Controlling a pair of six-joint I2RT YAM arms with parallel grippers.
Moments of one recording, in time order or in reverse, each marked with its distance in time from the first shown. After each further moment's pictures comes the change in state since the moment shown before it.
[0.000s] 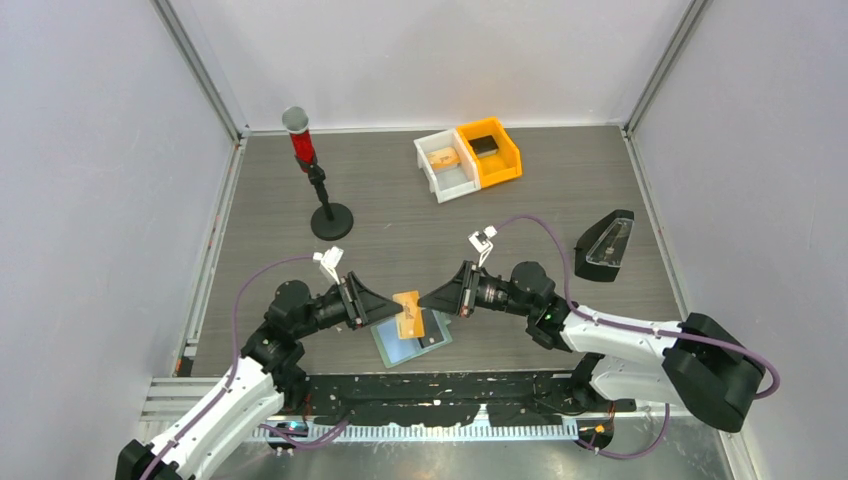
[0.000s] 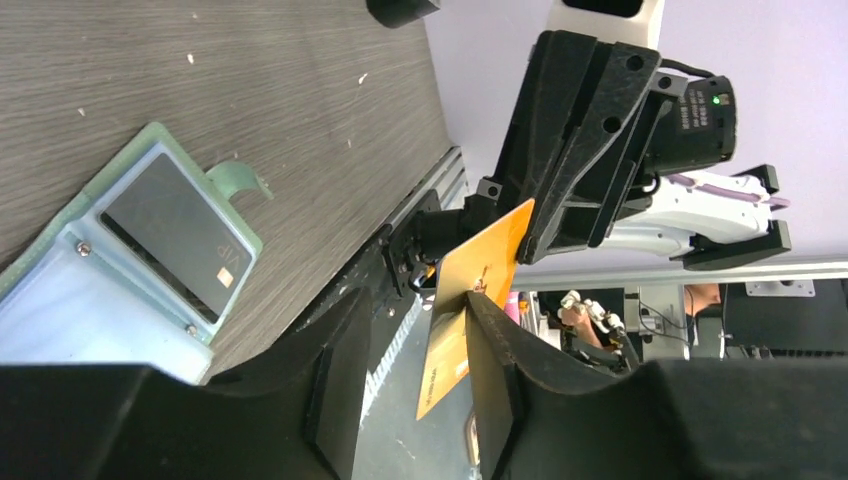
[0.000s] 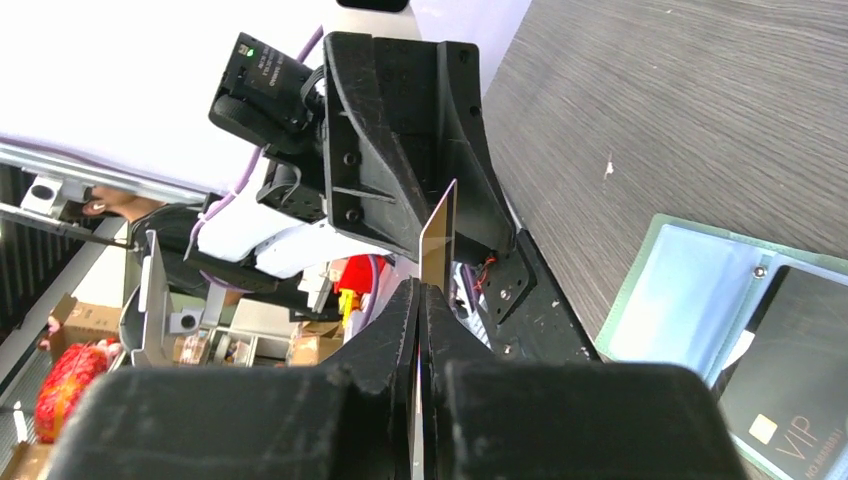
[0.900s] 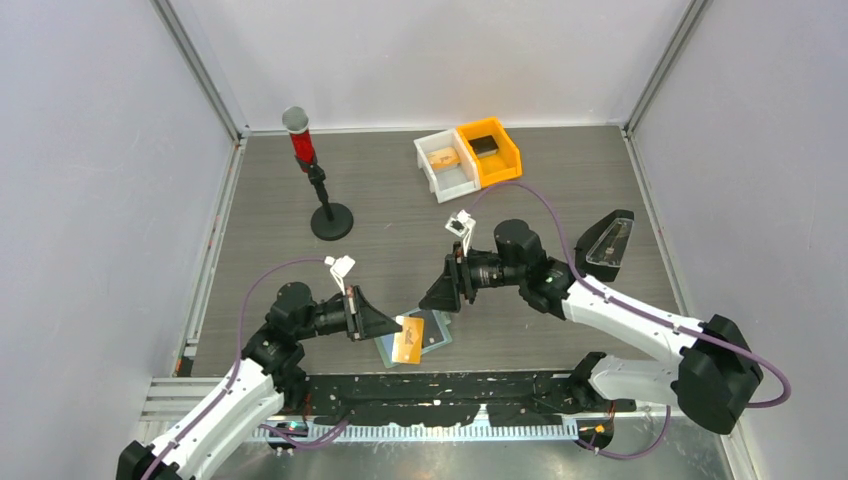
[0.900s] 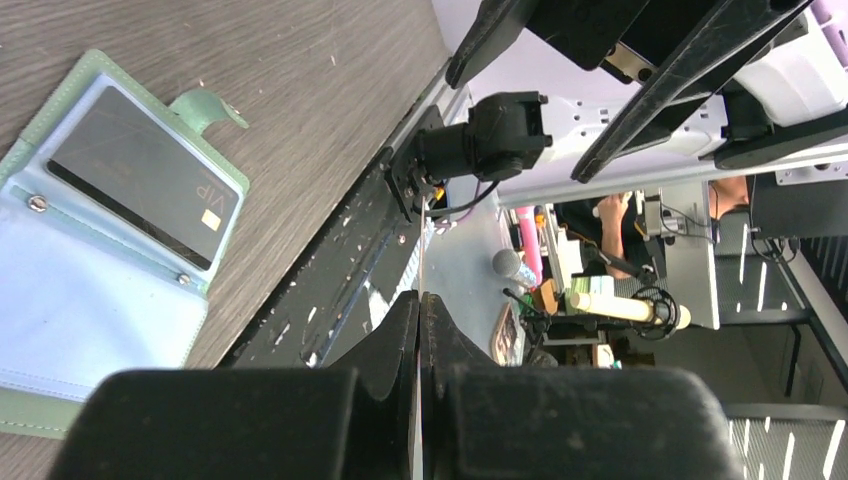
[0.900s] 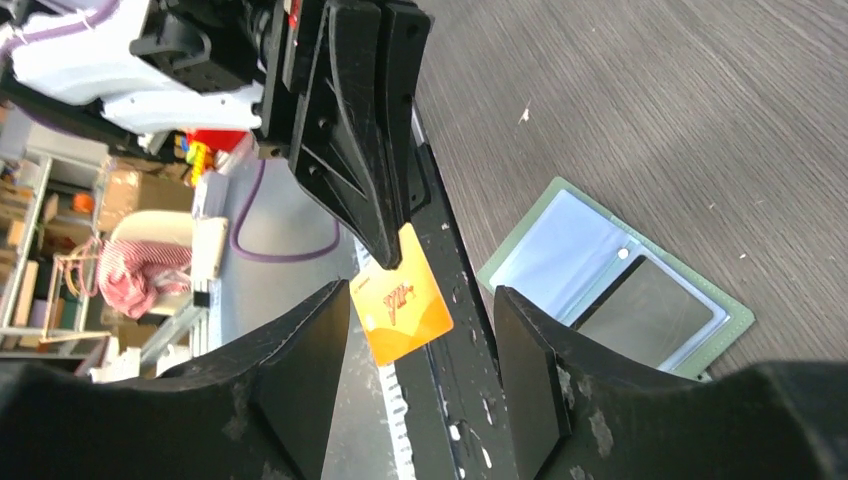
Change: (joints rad) left arm 0.000 -0.018 -0.036 0.001 0.173 0.100; right arm -0.092 0.027 0.324 -0.601 -0.259 -0.556
